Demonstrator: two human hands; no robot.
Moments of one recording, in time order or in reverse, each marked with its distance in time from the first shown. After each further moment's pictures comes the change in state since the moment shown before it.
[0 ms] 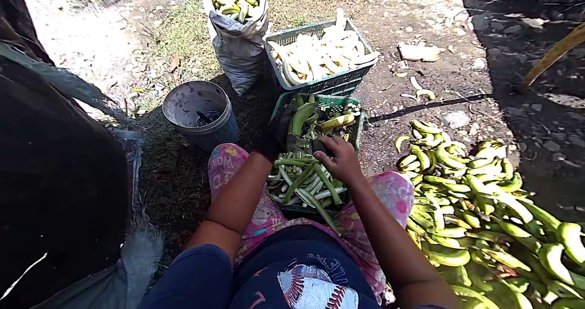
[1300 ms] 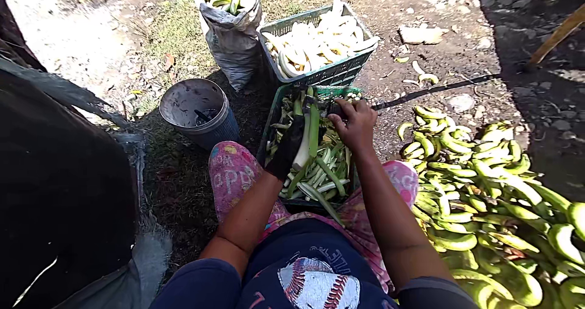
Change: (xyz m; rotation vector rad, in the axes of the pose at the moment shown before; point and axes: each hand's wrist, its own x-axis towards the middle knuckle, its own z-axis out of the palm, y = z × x) left_hand -0.079 -0.043 0.020 0.297 -0.001 0.246; right_hand 0.043 0.024 -0.023 -0.230 0.231 0.103
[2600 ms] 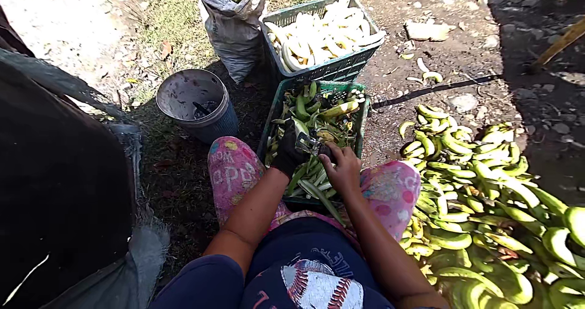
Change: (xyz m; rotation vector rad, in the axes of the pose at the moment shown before) left_hand 0.012 -0.030 0.009 -0.358 0.124 -0.265; right_hand -0.114 -0.033 0.038 0.046 -0.174 0.275
